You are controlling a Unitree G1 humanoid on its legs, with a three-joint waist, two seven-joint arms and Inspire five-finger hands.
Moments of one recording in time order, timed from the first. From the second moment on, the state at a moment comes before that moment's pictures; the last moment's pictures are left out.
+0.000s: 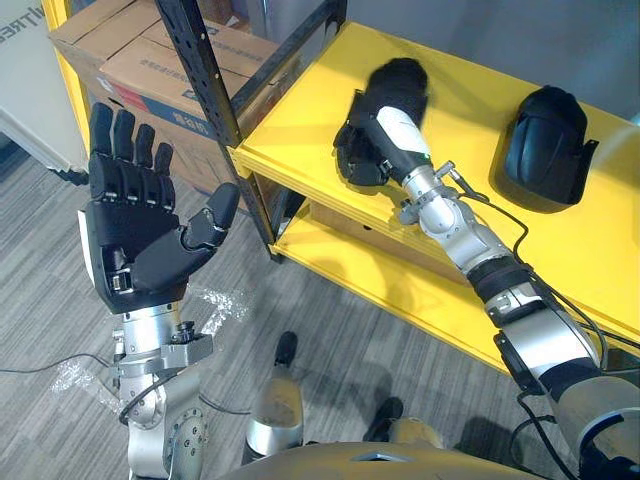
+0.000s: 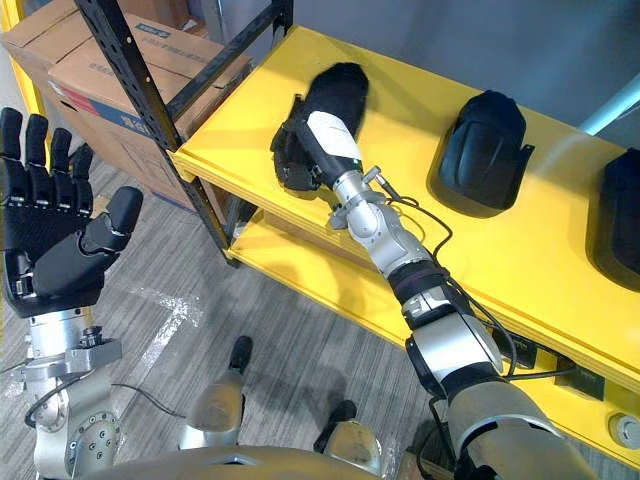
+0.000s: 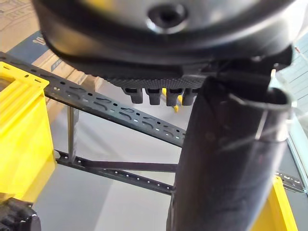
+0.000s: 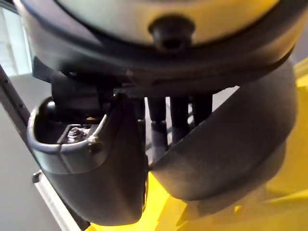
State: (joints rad) left arm 0.32 0.08 0.05 -0.58 -0.48 -0.39 0.02; right arm -0.84 -0.40 0.40 0.70 -0.42 -0.32 -0.16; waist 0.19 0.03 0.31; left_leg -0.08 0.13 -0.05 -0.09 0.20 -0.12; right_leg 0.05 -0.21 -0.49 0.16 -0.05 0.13
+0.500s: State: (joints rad) left arm 0.33 0.08 0.04 -0.58 -0.48 -0.39 0.04; right arm -0.92 -0.40 0.40 0.80 -0.42 -0.38 -0.21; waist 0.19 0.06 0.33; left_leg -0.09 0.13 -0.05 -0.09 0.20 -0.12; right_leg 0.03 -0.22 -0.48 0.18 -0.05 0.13
